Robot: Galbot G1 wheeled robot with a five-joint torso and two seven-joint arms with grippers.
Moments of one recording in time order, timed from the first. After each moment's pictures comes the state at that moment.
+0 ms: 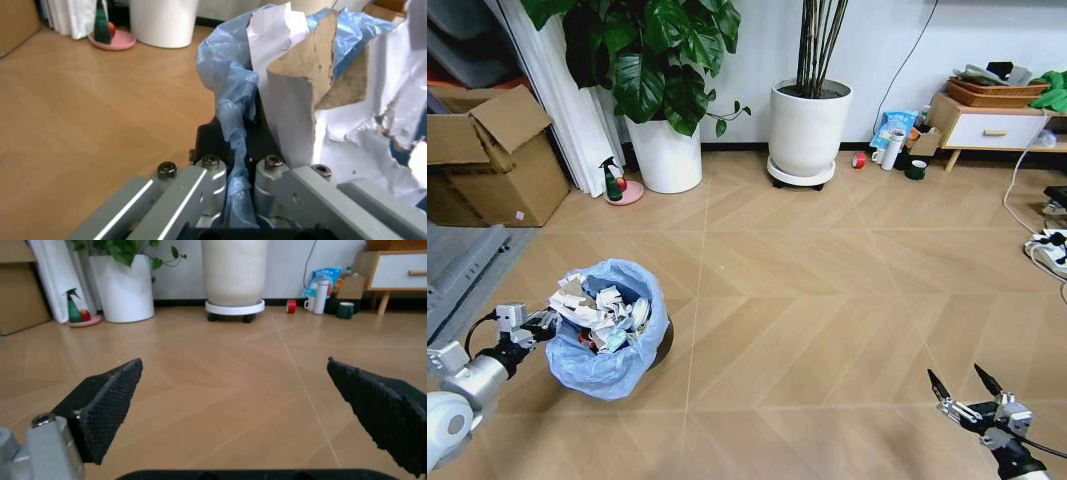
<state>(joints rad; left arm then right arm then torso) 1.57 -0.66 -0.77 -1.77 -1.06 0.03 0.25 -1.77 1.29 1.00 1.69 0.59 0.39 -0.60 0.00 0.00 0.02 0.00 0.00</state>
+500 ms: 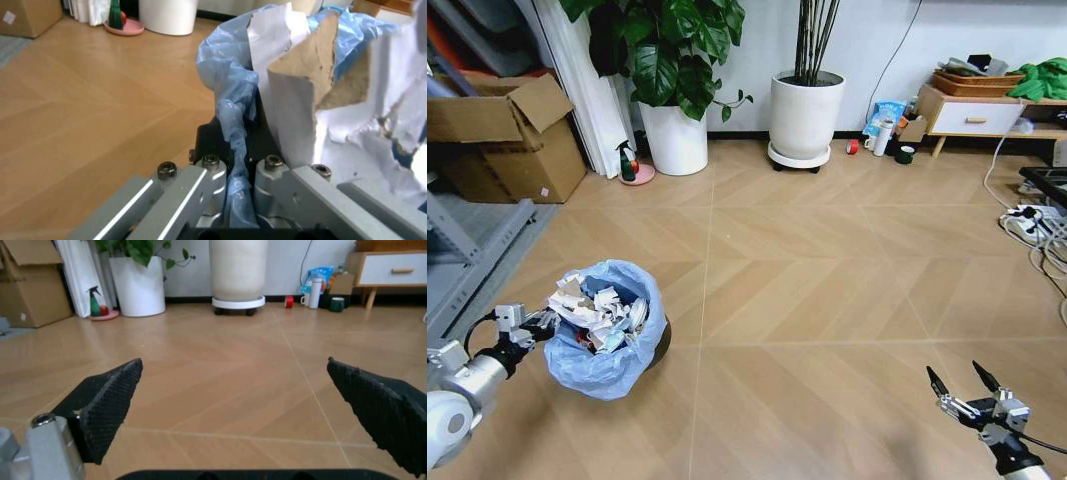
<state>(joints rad) 1.56 -0.66 -0.75 -1.76 -1.06 0.04 0.24 -1.75 1.27 1.00 1.67 0.60 0.39 -0.60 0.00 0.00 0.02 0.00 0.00</state>
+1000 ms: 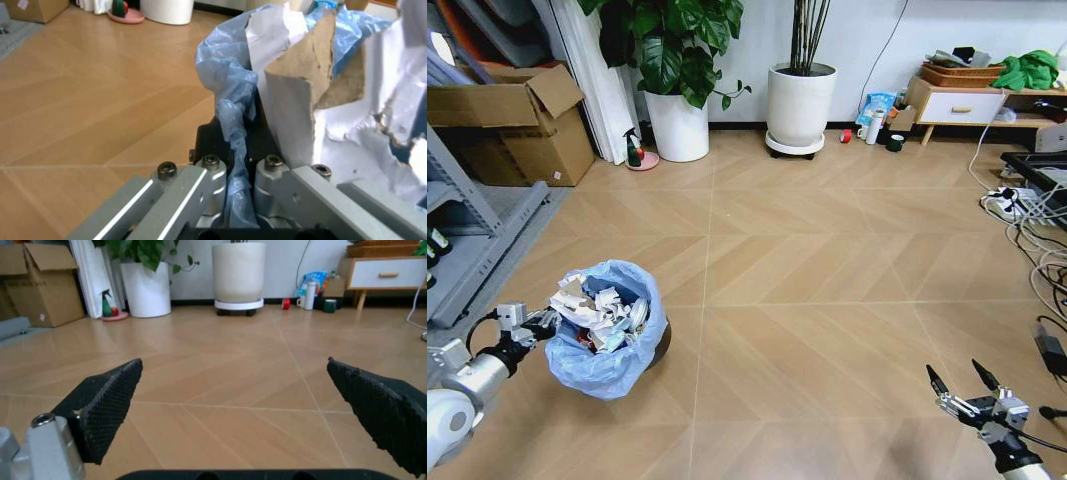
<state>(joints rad) 1.56 -0.66 -0.75 -1.75 -1.06 0.04 0.24 -1.74 1.27 0.99 1.67 0.61 0.41 -0.60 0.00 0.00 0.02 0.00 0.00</state>
